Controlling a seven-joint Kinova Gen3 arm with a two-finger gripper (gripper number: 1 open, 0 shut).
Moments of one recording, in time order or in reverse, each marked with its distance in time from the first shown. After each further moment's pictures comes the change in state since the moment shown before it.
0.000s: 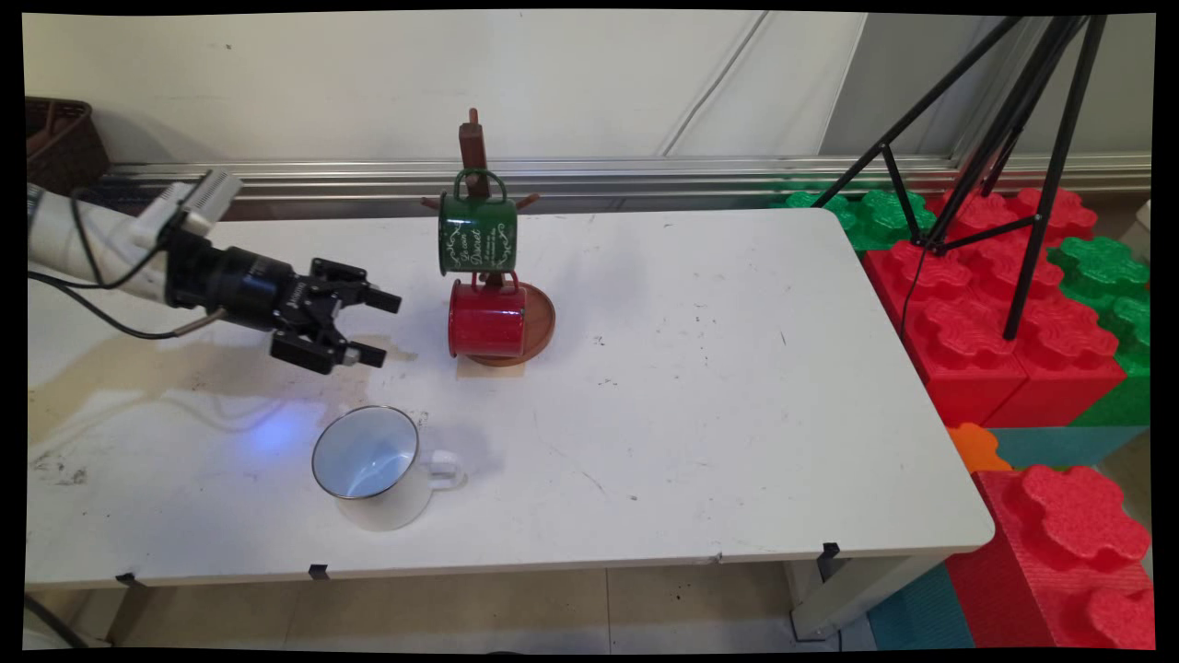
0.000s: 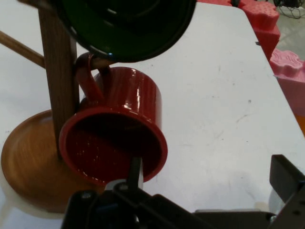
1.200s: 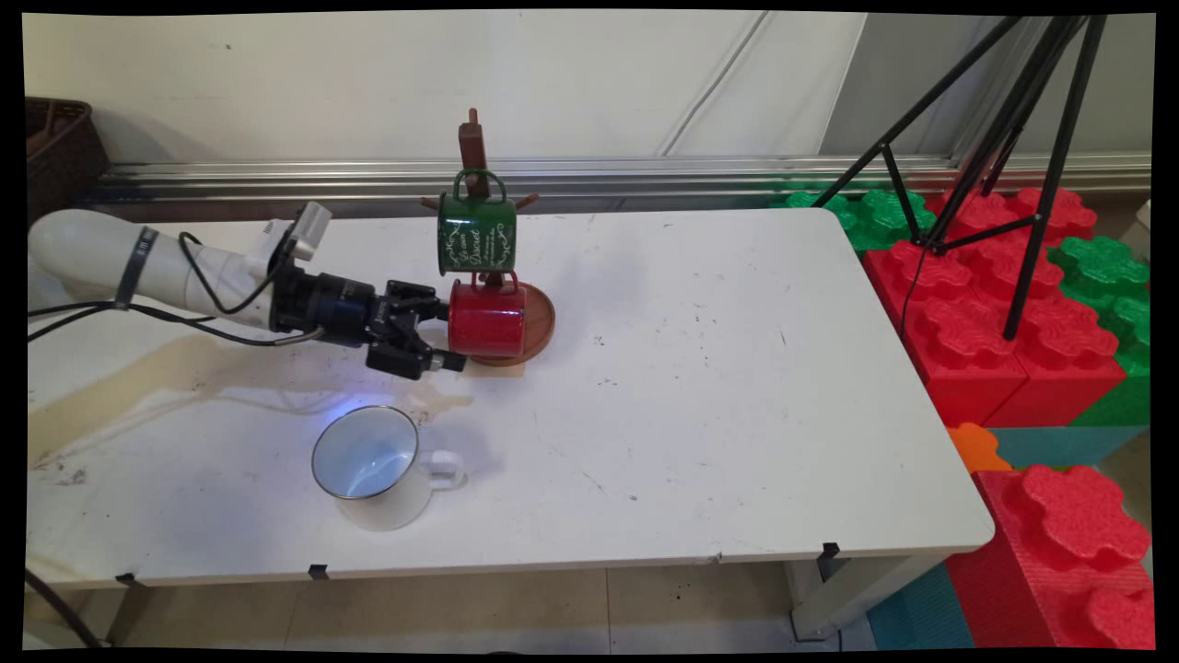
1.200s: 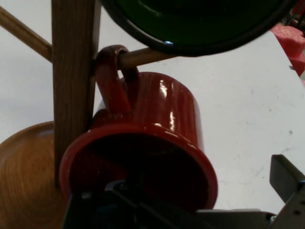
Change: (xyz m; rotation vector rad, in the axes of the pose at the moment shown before) arm -0.024 -0.021 0.085 0.024 0.075 -0.079
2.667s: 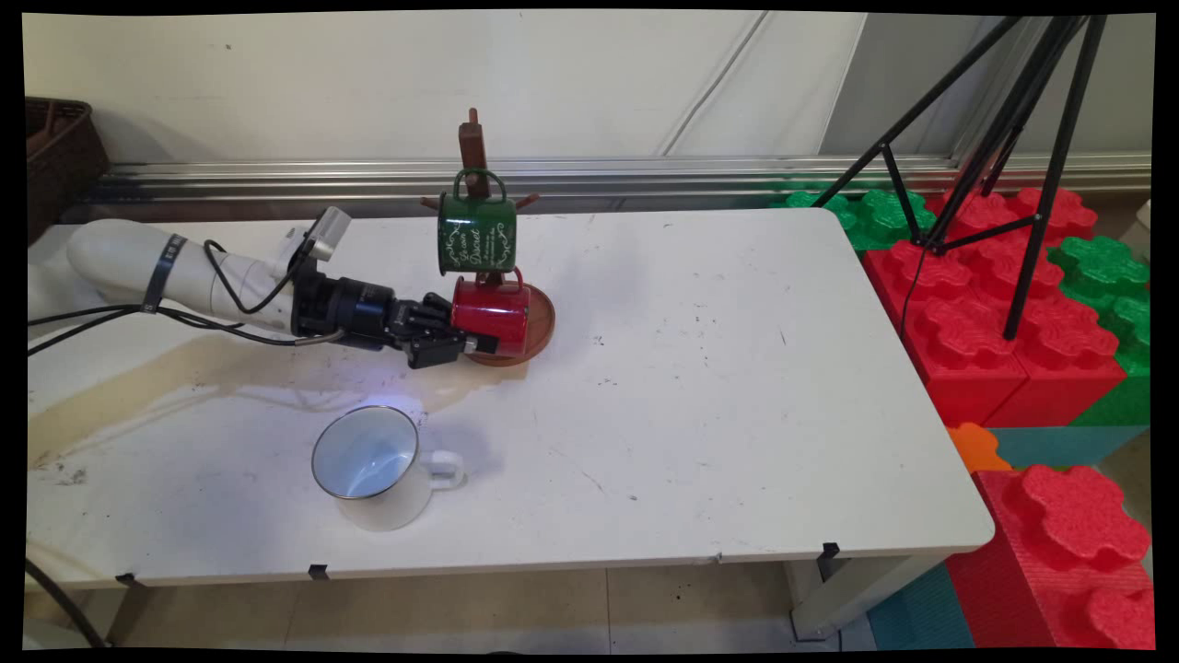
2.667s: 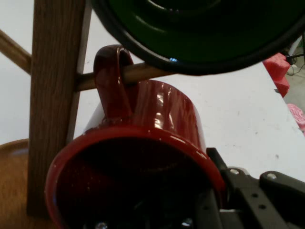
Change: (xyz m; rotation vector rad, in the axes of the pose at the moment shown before) arm -0.005 -0.005 0.022 -0.052 0.060 -0.048
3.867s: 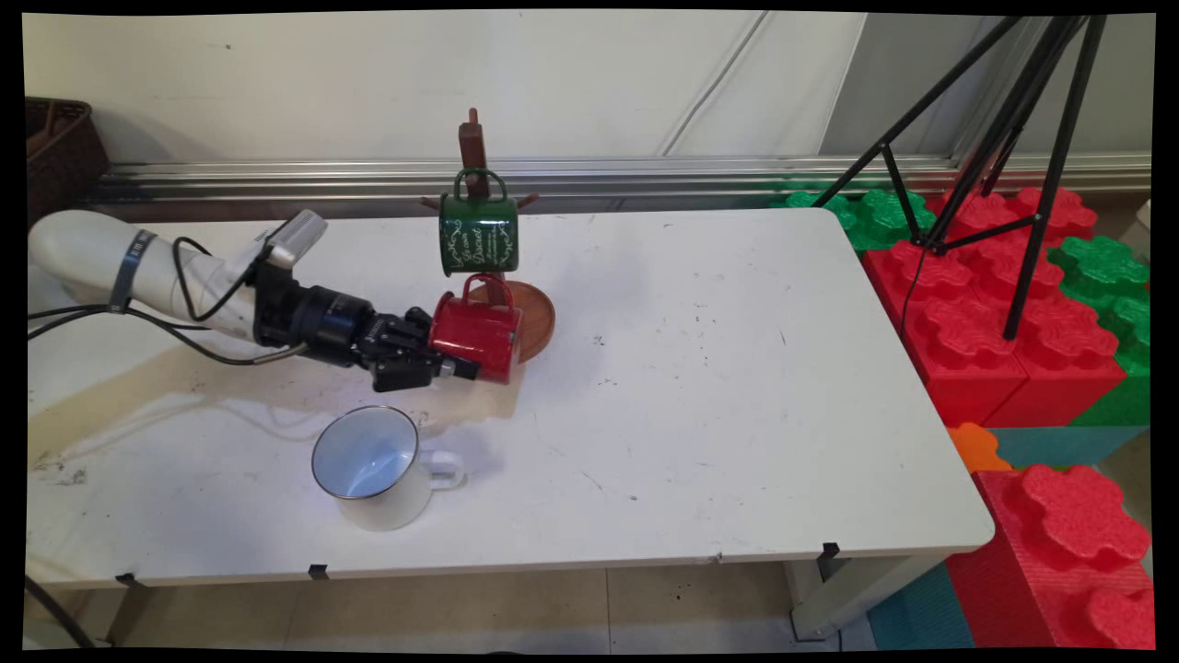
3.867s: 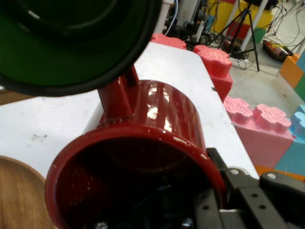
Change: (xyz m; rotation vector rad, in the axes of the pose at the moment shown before) arm 0.011 0.031 -0.017 -0.125 -0.009 0.028
